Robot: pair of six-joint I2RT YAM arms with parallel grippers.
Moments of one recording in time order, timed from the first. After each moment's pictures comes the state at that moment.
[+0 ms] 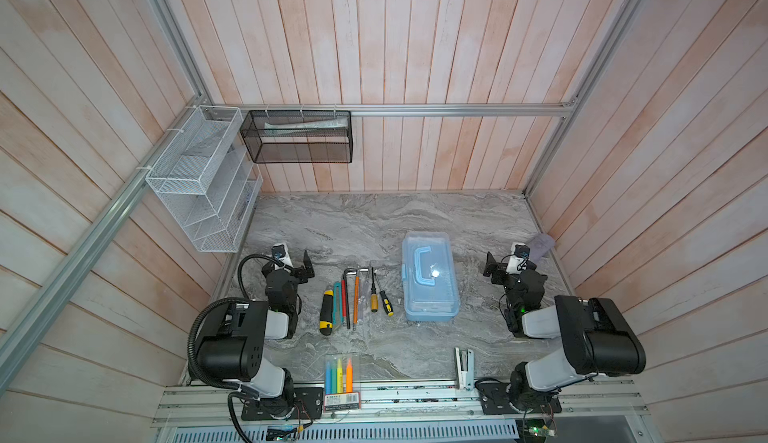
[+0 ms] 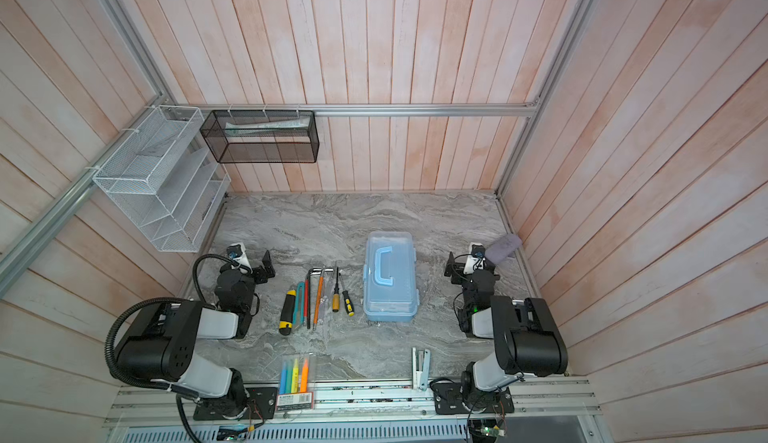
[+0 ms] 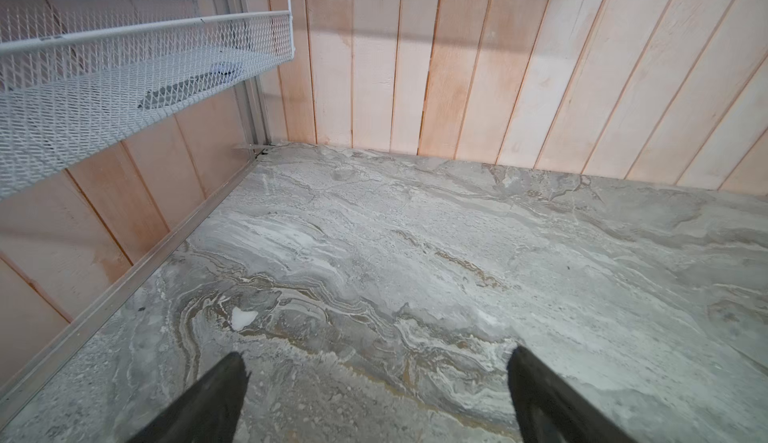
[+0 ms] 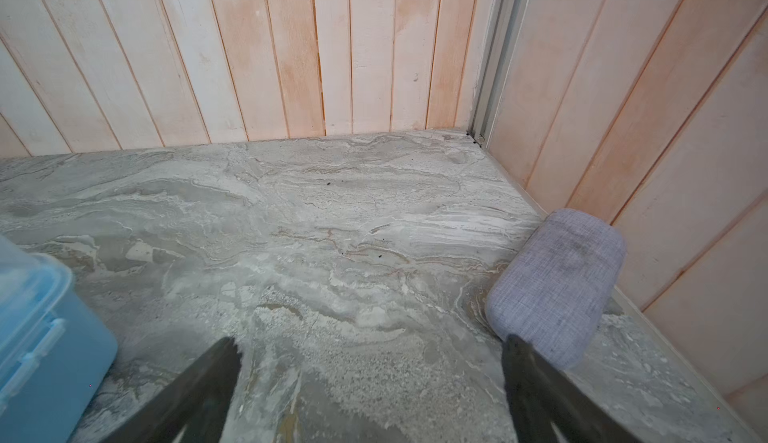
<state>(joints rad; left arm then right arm) 0.00 1.54 0.27 1.09 -0.13 -0.06 -0.04 1.53 0.23 1.13 0.02 0.03</state>
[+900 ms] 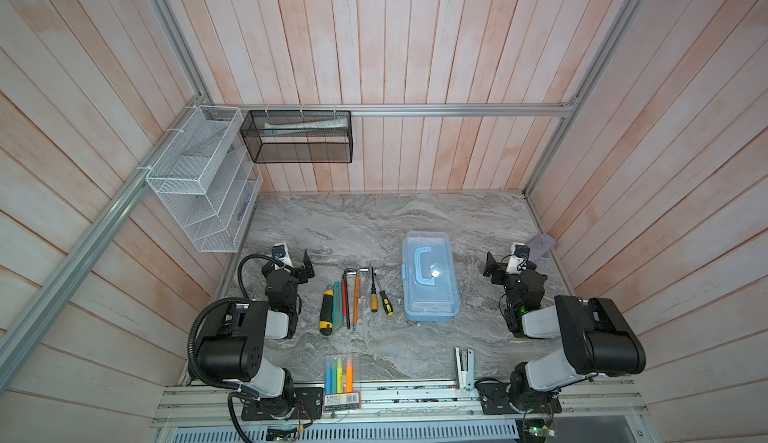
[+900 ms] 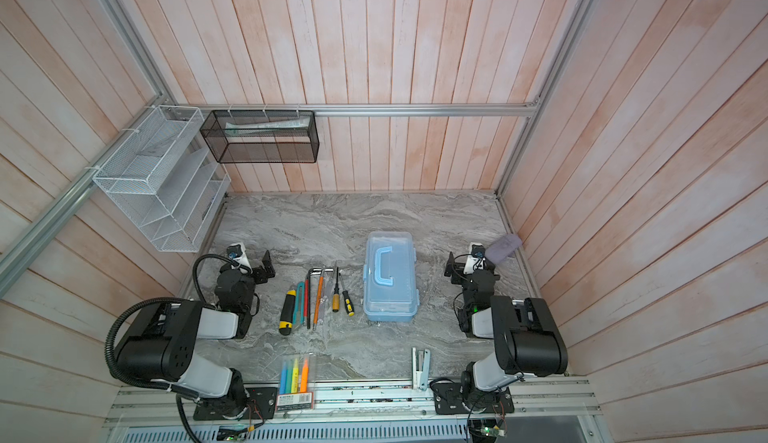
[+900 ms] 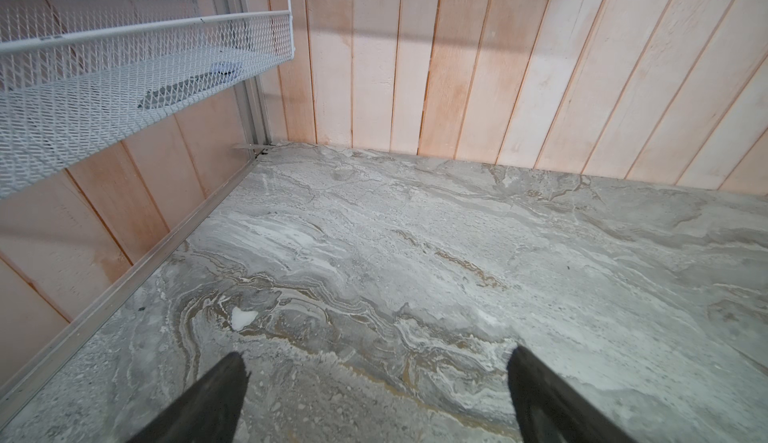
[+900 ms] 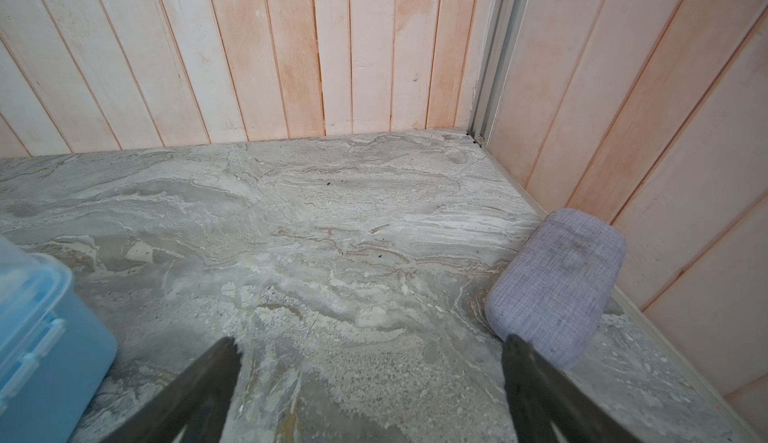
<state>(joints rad) 0.00 1.54 0.27 1.09 -0.13 -0.06 -0.04 1.53 0.23 1.13 0.02 0.03</state>
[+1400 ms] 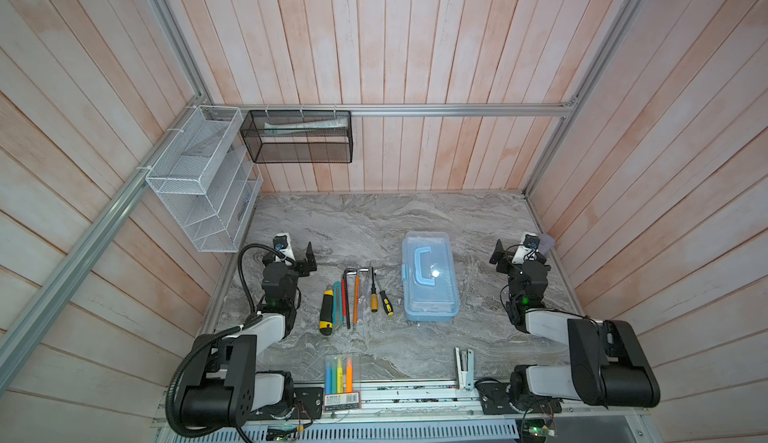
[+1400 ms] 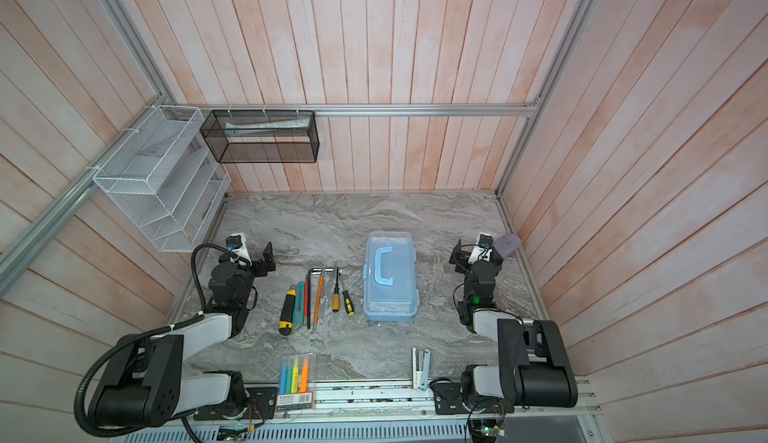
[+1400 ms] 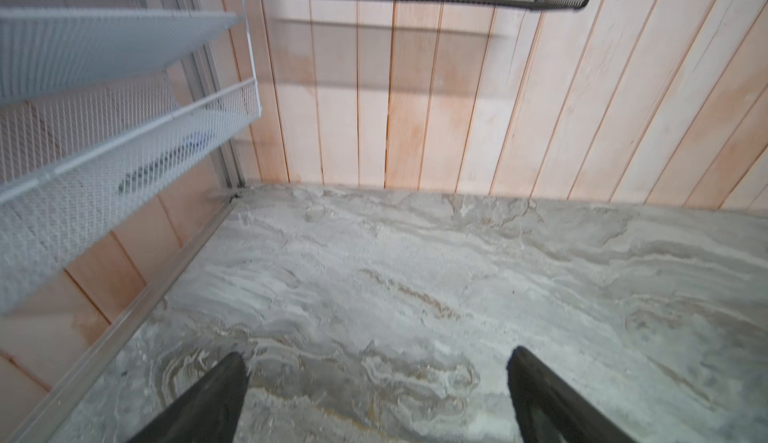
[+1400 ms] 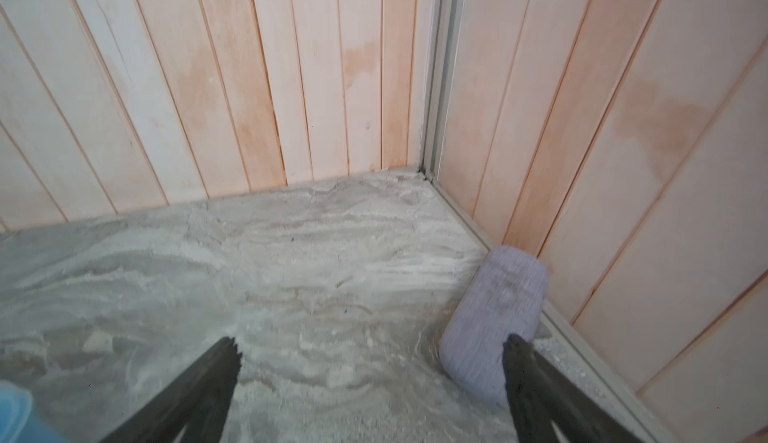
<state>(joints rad) -0.04 1.28 0.38 0.77 -0.08 -0.03 0.02 1.31 0.37 0.86 0.25 0.09</state>
